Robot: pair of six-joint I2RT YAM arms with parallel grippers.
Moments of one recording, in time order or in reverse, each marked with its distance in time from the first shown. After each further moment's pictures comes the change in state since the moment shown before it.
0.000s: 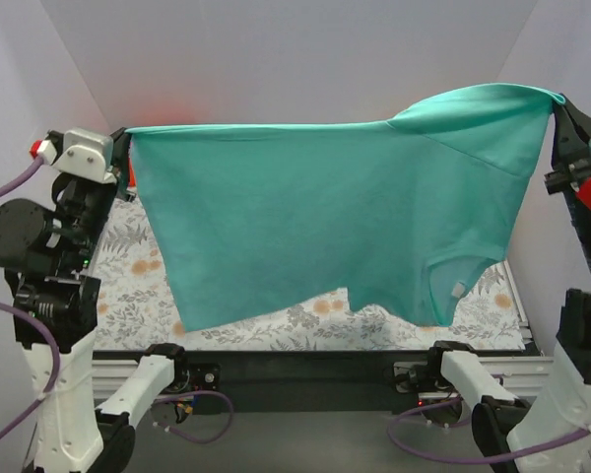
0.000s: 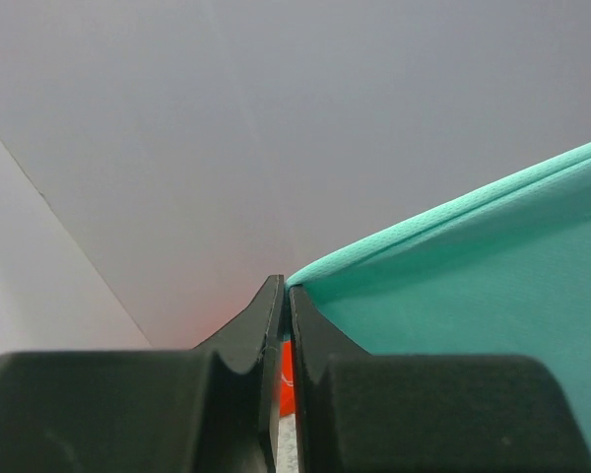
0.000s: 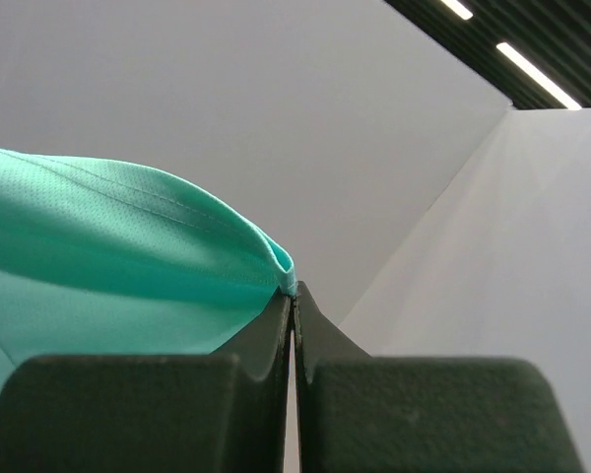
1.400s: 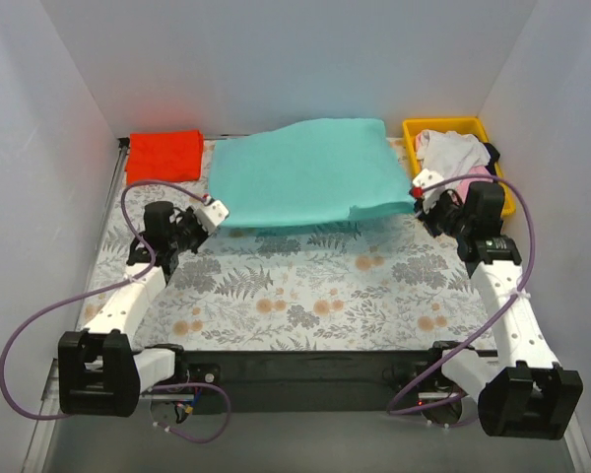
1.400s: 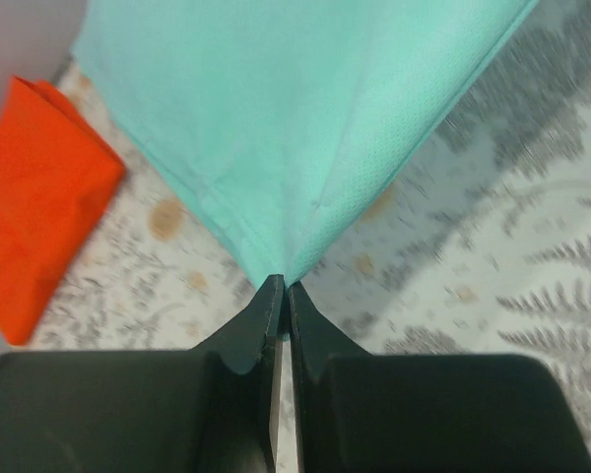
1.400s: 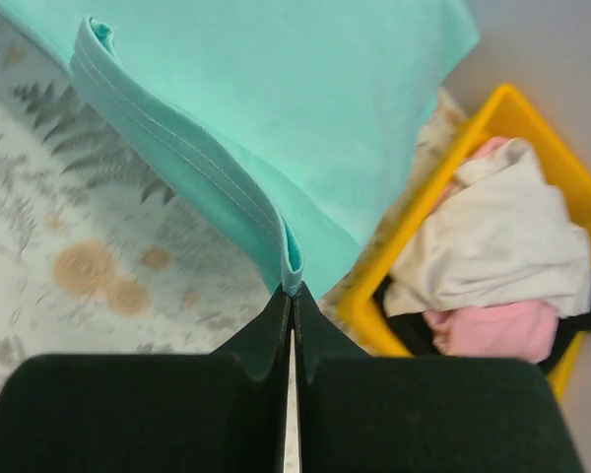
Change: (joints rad) left arm 0.051 0.338 -0.913 0.417 0.251 0.466; right arm 0.046 0.129 -1.091 0.241 -0.175 -0.221
